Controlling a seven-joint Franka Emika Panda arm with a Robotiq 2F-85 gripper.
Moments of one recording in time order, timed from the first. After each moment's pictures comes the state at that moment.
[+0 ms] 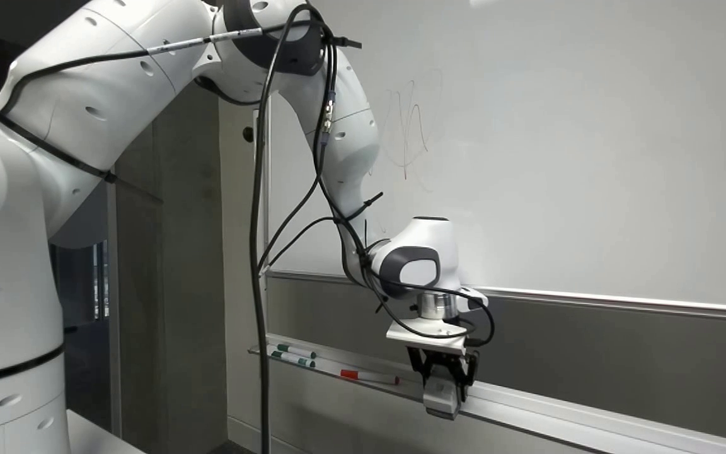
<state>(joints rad) -0.48 0.66 0.03 -2.06 0.11 2.85 -0.48</state>
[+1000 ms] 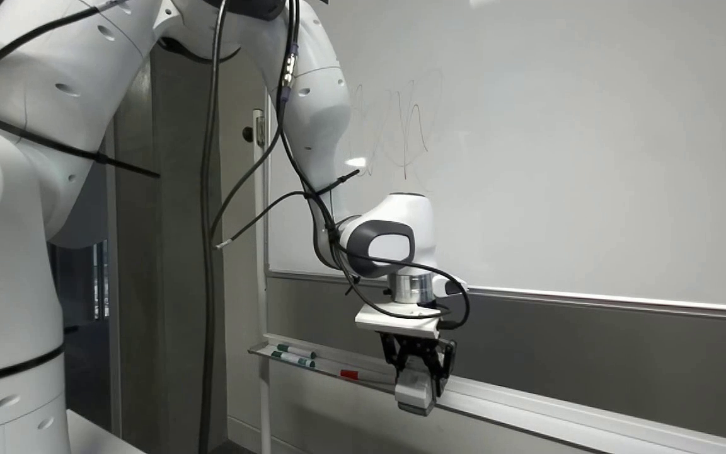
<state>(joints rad) -0.49 0.43 0.02 -2.33 0.09 2.85 -0.49</state>
